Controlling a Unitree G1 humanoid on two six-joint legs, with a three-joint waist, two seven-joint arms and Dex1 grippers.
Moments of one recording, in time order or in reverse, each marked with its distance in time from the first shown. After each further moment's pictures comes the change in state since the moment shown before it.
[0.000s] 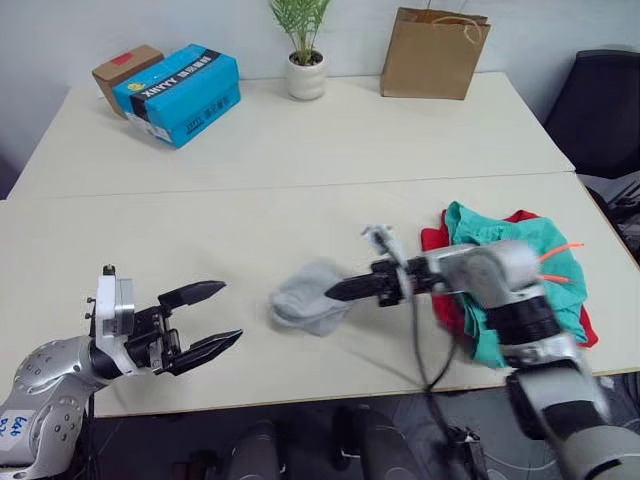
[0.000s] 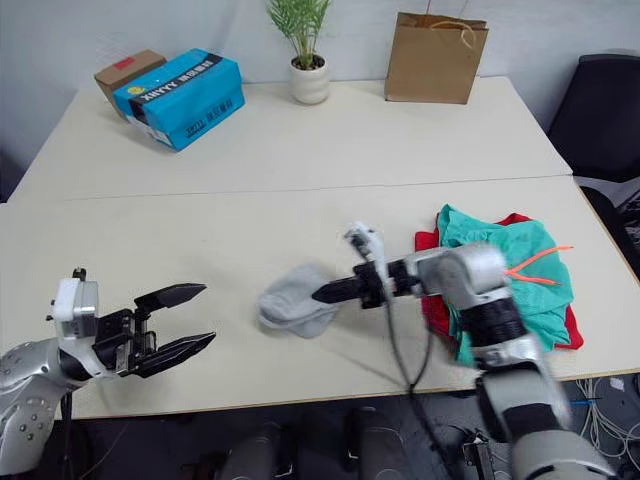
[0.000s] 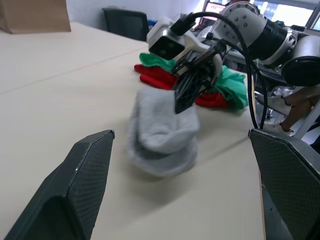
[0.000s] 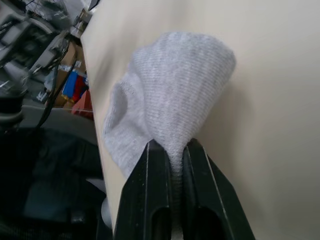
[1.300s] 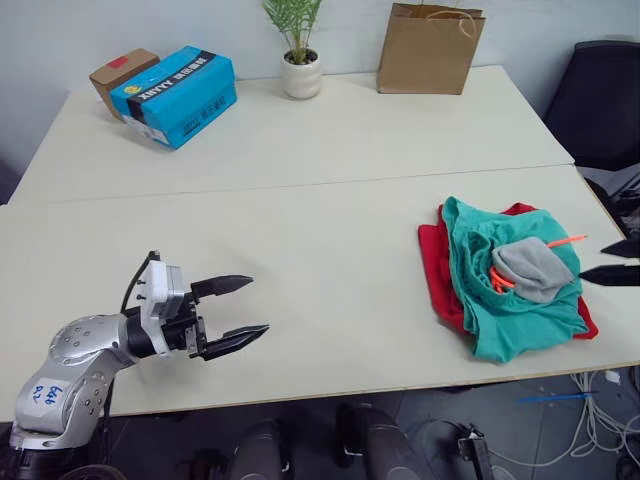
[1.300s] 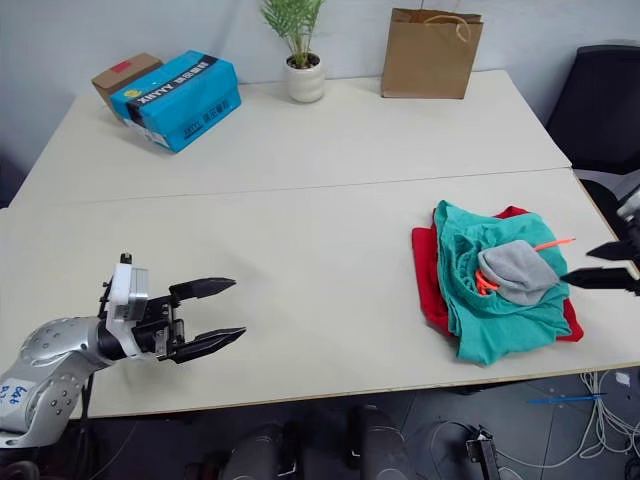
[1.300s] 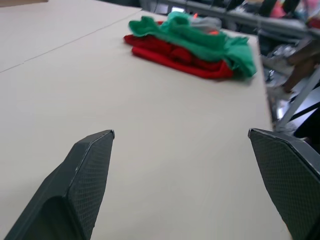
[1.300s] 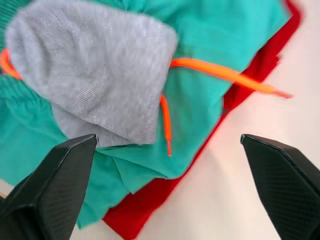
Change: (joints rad) left arm -0.060 0.069 -0.109 0.042 0.186 -0.038 0.076; right arm -0.071 -0.642 -0.123 0.810 -0.605 -0.894 0.425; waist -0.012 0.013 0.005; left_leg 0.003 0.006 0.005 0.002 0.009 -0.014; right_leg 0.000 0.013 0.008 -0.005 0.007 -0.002
